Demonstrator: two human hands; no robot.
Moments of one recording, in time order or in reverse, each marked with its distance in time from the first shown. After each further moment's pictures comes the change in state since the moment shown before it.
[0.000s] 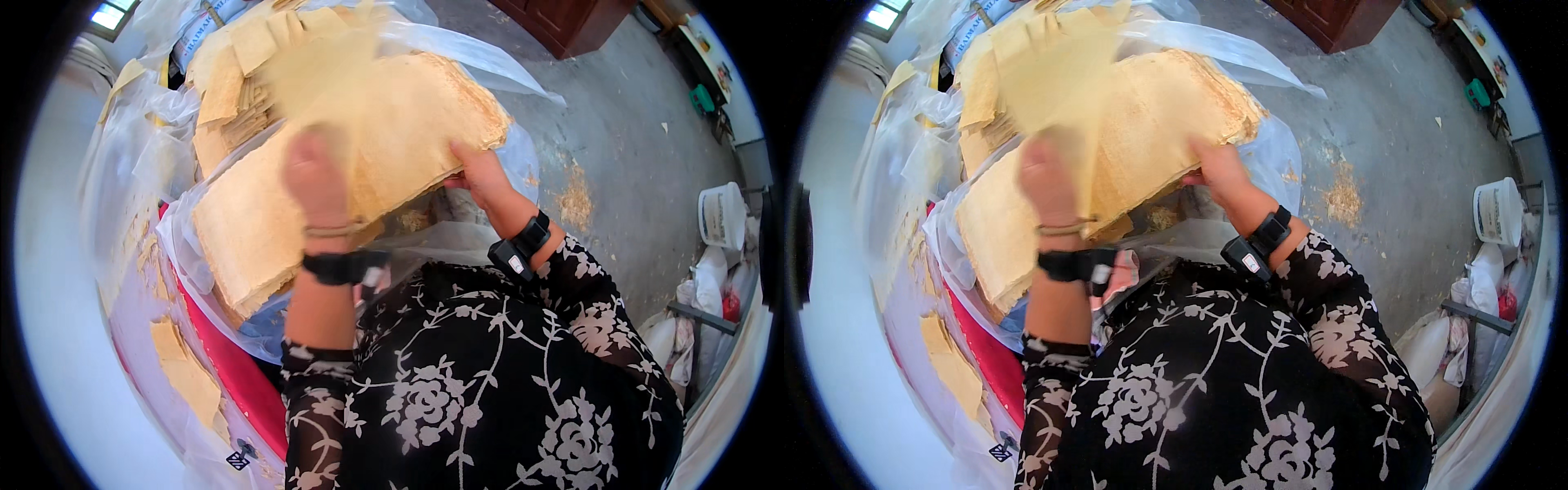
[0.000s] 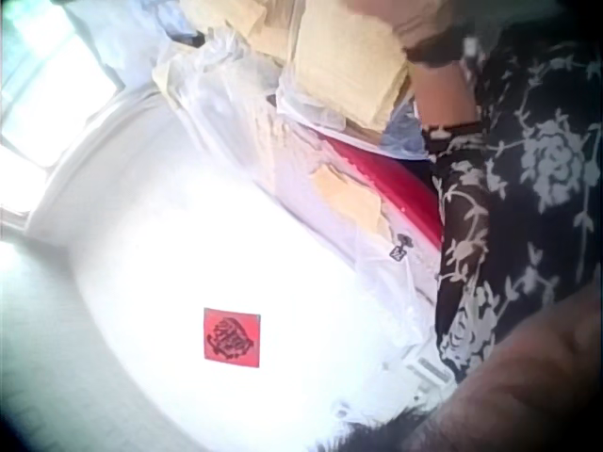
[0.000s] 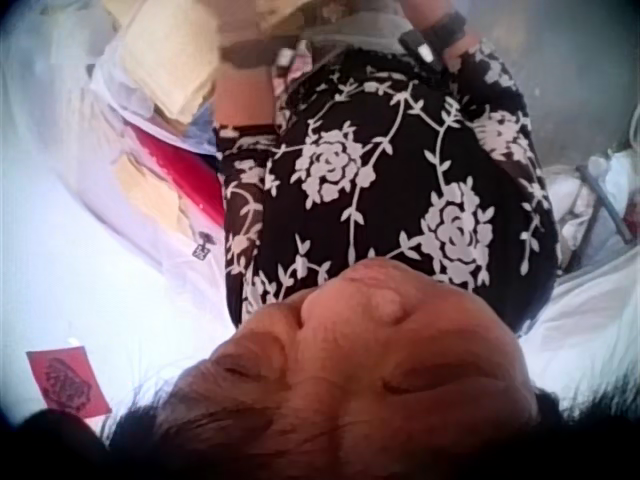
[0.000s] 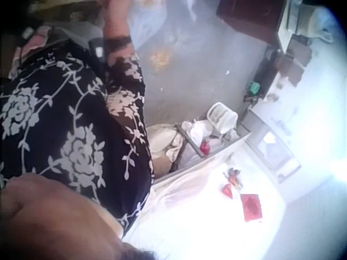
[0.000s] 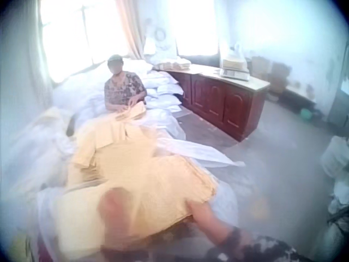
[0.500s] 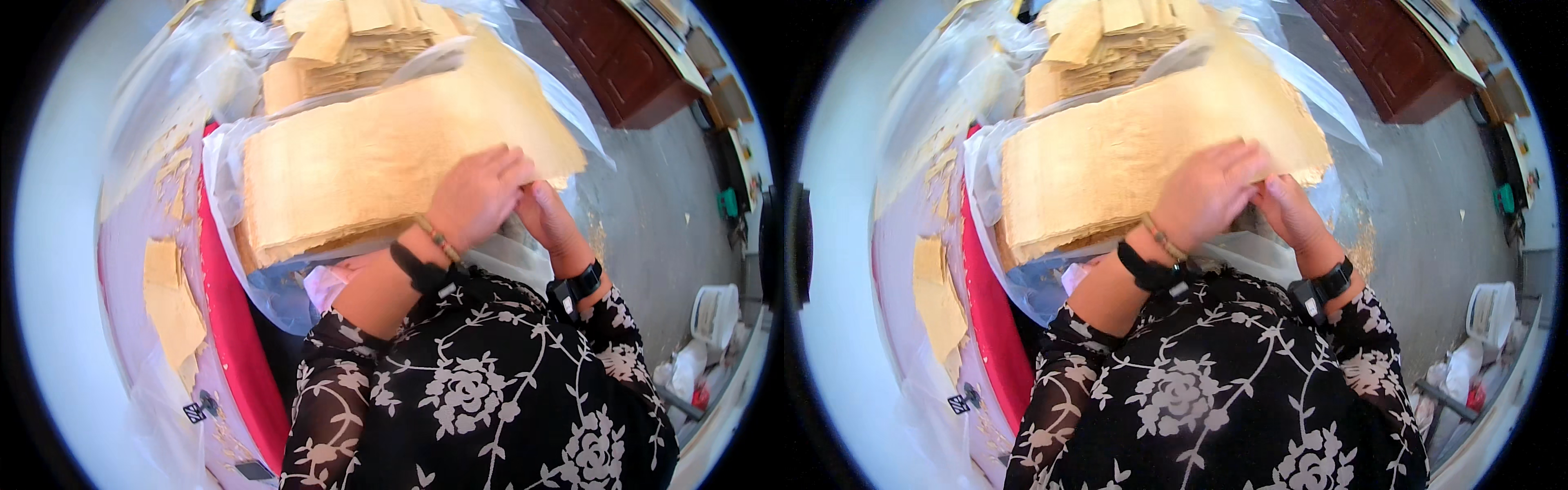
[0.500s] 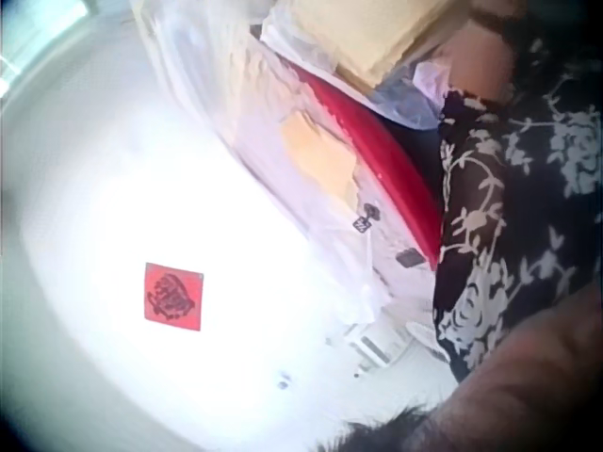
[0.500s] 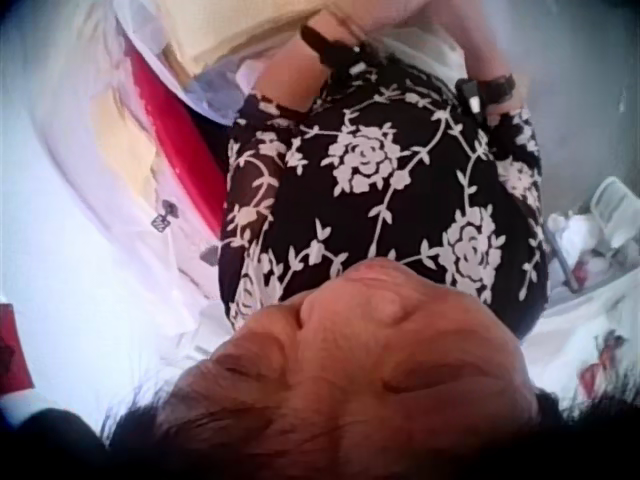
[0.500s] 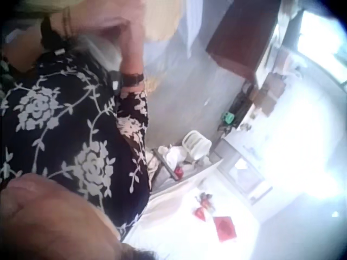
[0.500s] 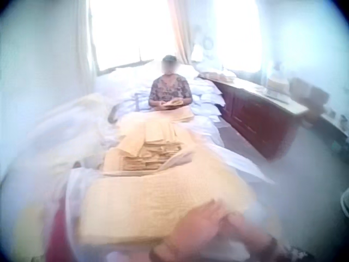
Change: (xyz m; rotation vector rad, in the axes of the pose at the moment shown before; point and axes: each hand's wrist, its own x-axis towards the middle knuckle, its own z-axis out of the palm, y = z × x) left_hand -0.038 0.065 -0.022 -0.018 -0.471 0.663; right_hand -0.032 -0.012 0.007 0.125 -0.738 -0.146
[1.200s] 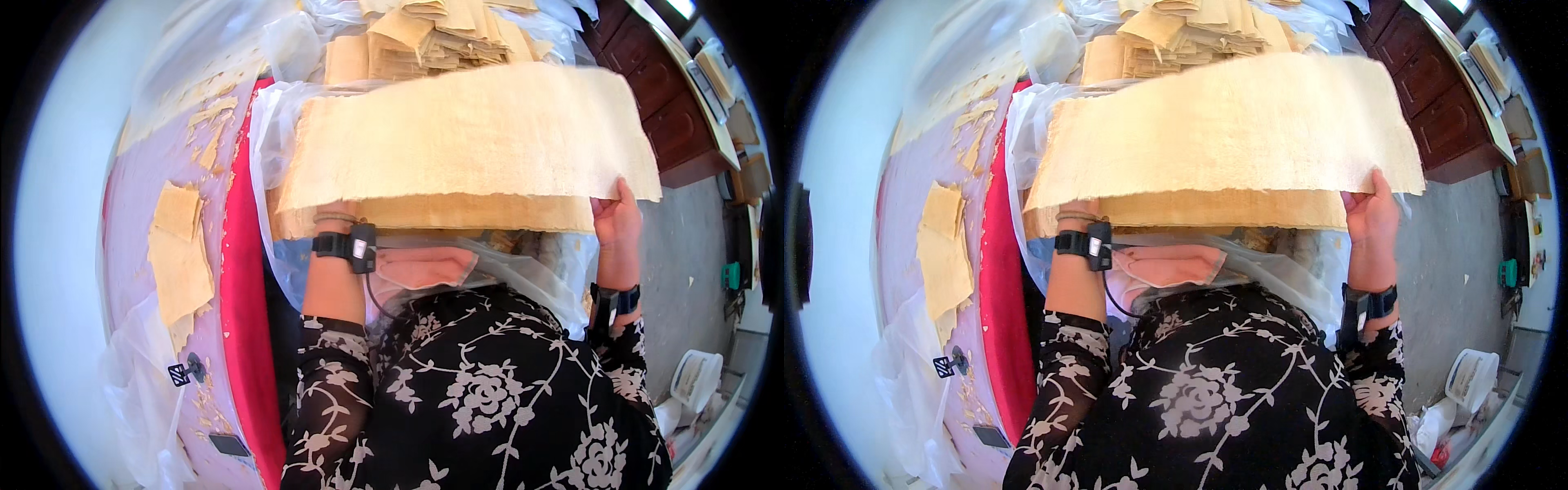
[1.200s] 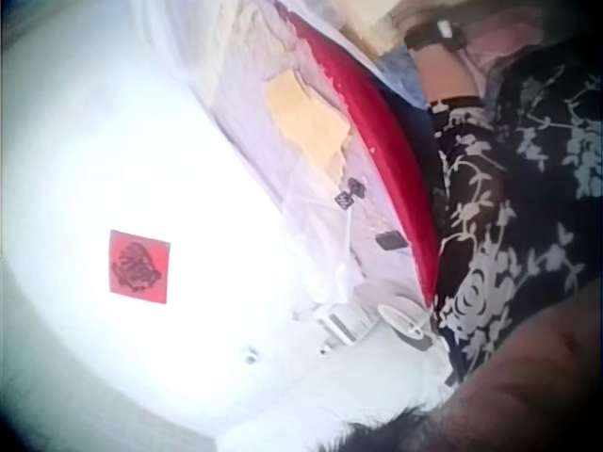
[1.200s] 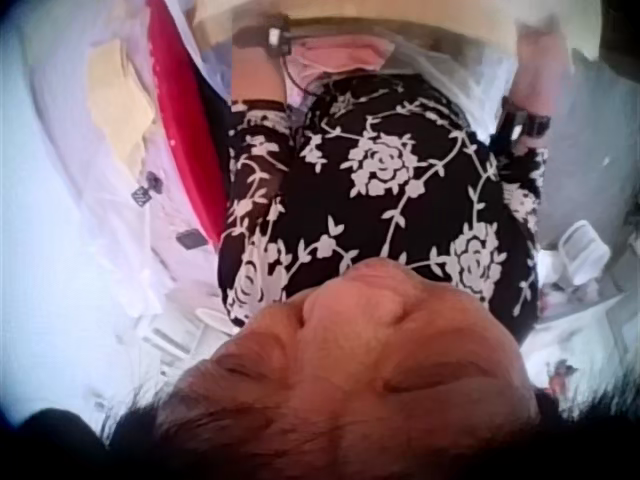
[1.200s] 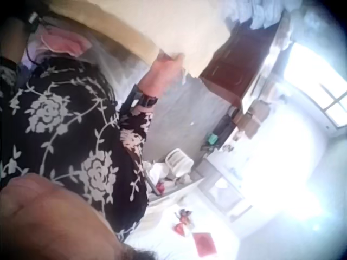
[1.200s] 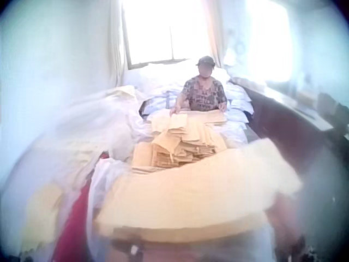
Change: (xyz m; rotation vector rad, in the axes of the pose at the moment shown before) left_hand -0.236 -0.188 -0.097 -0.698 0.955 -0.909; right_hand 0.047 -0.056 -0.005 0.027 0.811 -0.086
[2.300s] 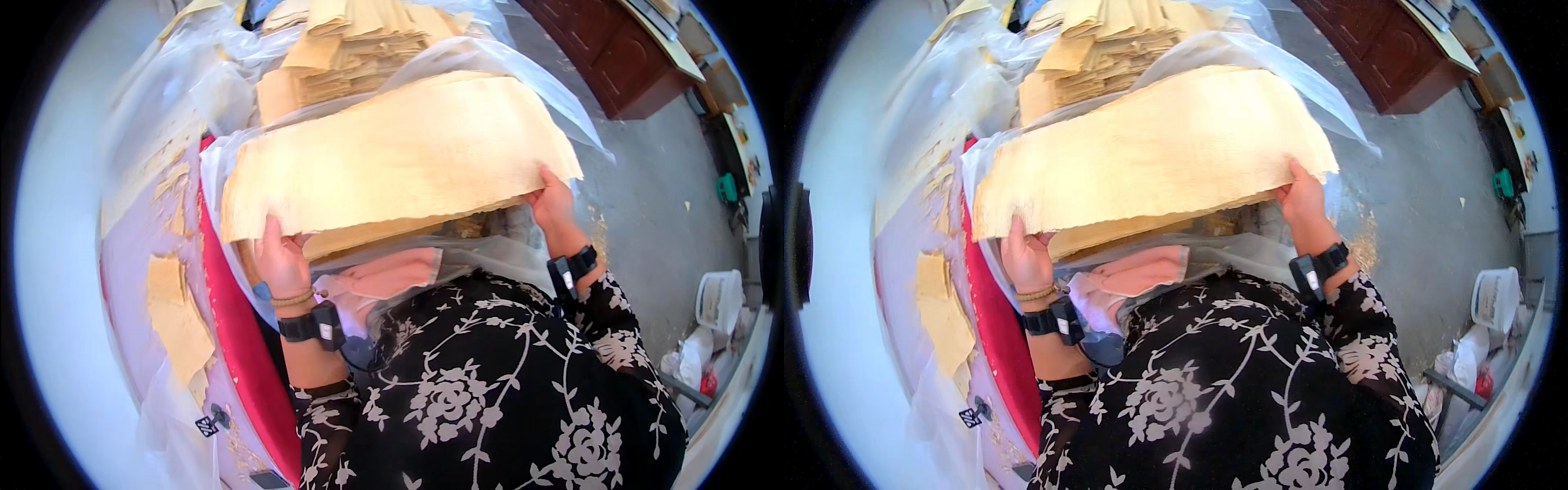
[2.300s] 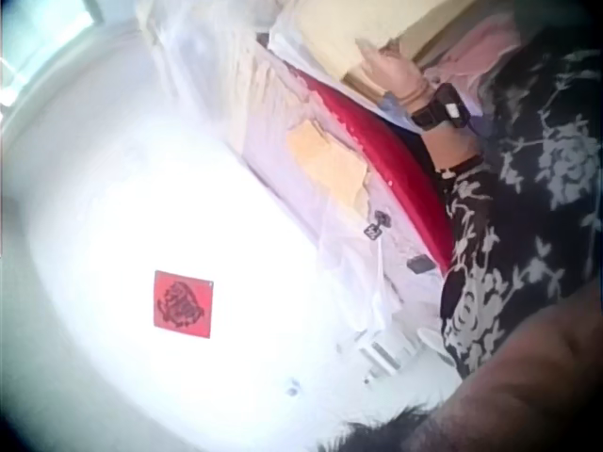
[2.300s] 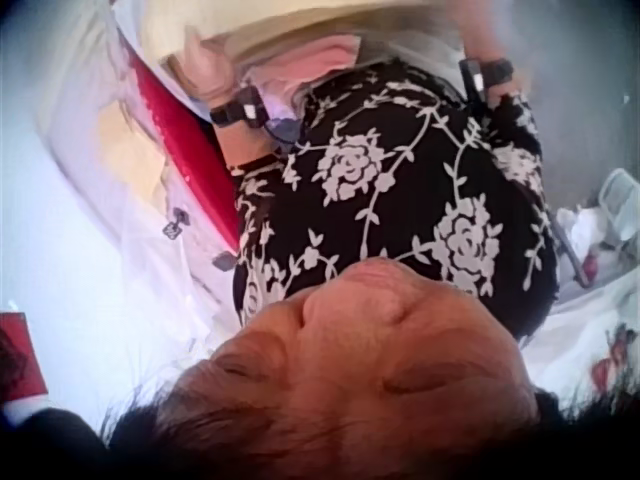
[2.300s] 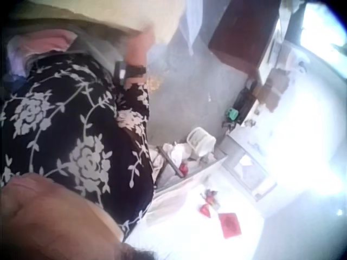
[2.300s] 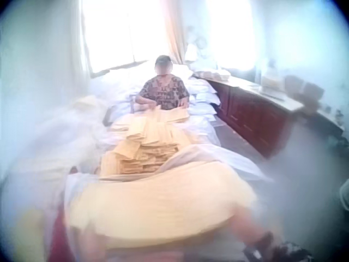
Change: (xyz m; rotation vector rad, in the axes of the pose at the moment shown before) left_hand -0.077 0.124 0.060 -0.160 0.048 -0.174; right_hand 0.009 0.077 -0.050 0.001 0.065 0.148
